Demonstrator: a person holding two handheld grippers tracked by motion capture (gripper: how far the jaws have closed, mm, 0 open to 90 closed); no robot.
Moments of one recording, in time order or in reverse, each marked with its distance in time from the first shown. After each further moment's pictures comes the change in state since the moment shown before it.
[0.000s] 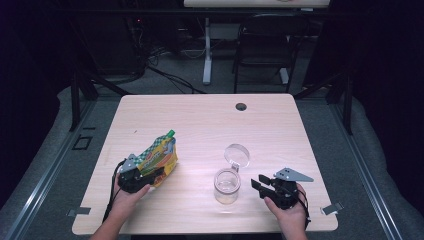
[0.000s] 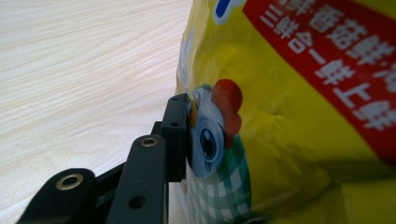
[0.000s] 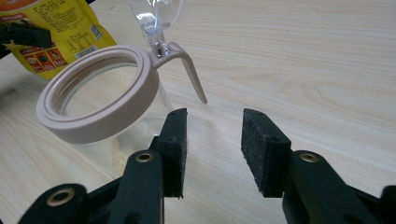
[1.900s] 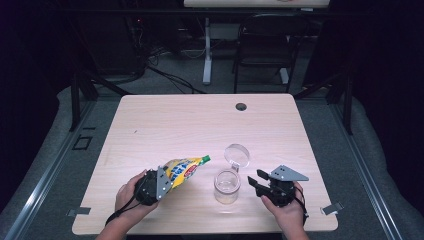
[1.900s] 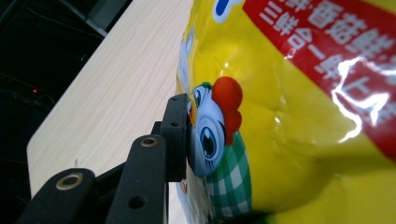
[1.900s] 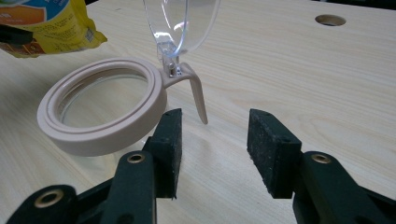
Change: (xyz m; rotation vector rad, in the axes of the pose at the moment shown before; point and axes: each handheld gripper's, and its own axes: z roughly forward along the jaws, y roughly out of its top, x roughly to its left) left arm -0.087 0.026 -0.002 0.161 0.302 0.590; right arm 0.007 0.009 0.004 -0.048 -0.017 -0.143
